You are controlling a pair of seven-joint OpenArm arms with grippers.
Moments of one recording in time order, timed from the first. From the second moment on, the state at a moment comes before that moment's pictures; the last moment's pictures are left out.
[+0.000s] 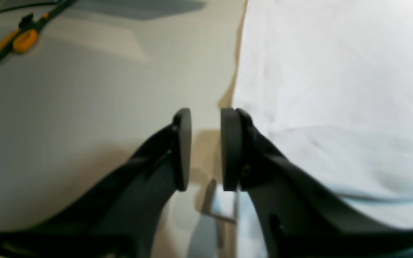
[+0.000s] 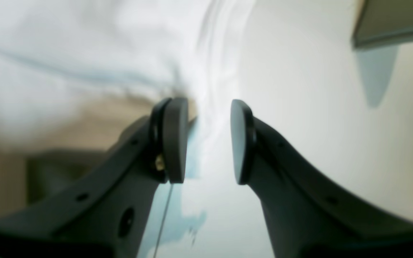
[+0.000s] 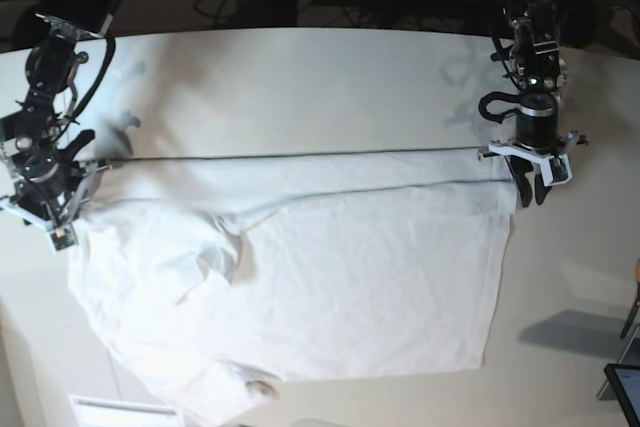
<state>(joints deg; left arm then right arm) 12.4 -17.8 -15.2 81.2 -12.6 -4.9 -3.4 2.2 6.9 25.6 98.2 -19.7 36.7 -40.8</state>
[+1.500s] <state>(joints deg) 6.8 -10.9 -15.2 89.5 -12.5 -4.5 32.3 2.9 2.0 23.6 86.3 -20.6 39.9 -36.0</state>
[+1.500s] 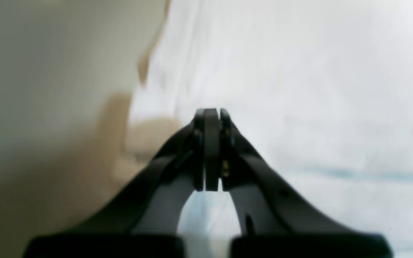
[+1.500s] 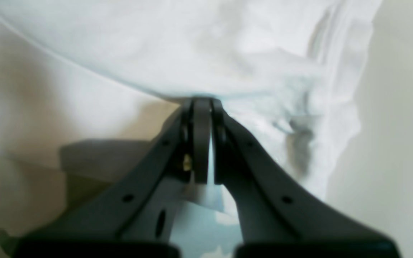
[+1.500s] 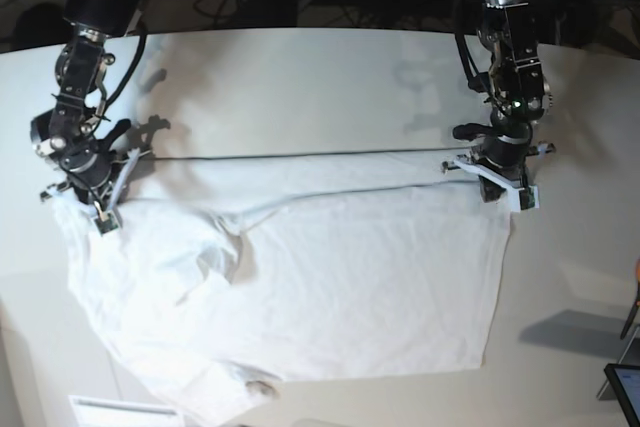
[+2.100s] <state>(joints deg) 9.3 -12.6 -15.4 90.4 -13.1 -4.9 37.9 -1.8 3.4 23.7 86.8 -19.3 39.0 -32.6</state>
